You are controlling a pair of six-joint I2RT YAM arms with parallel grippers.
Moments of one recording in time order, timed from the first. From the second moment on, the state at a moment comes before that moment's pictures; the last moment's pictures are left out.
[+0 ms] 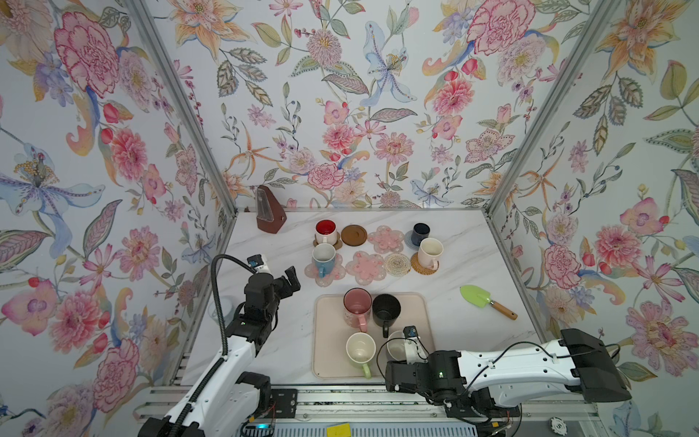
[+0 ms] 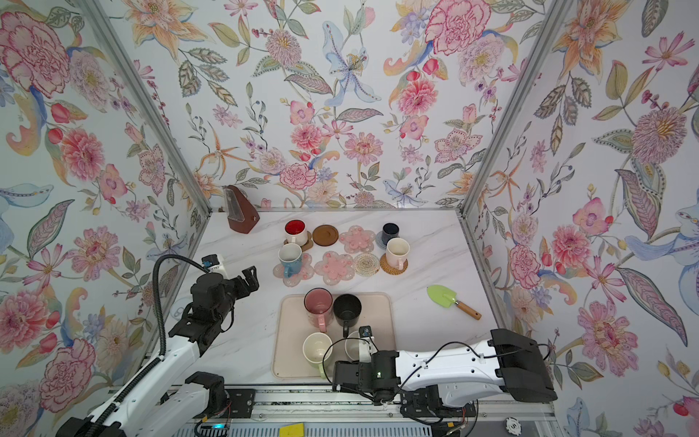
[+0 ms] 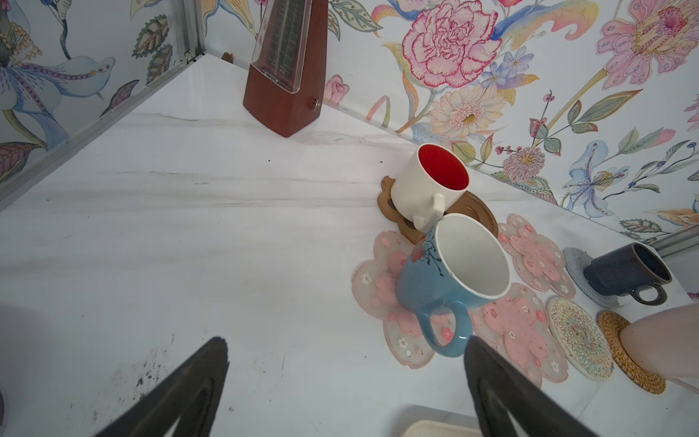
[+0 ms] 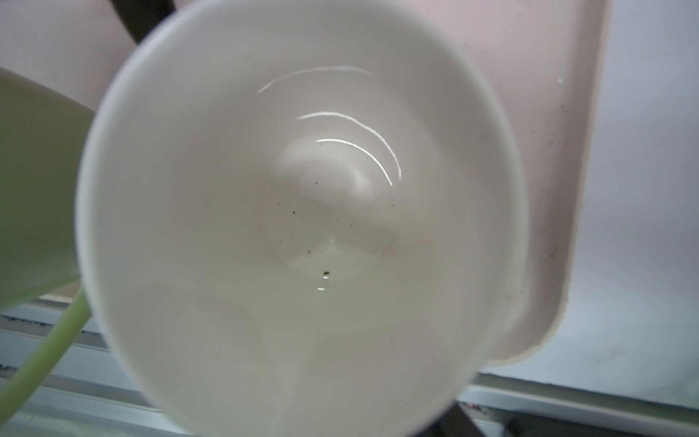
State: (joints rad) left arm -0.21 0.88 0.46 -0.01 -0.18 -0.45; right arm 1.55 1.23 0.69 -0.87 0.39 1.34
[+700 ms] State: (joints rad) left arm -0.18 0.88 0.45 0.00 -0.16 -0.45; right arm 1.44 1.07 0.68 -1.04 0.38 1.29
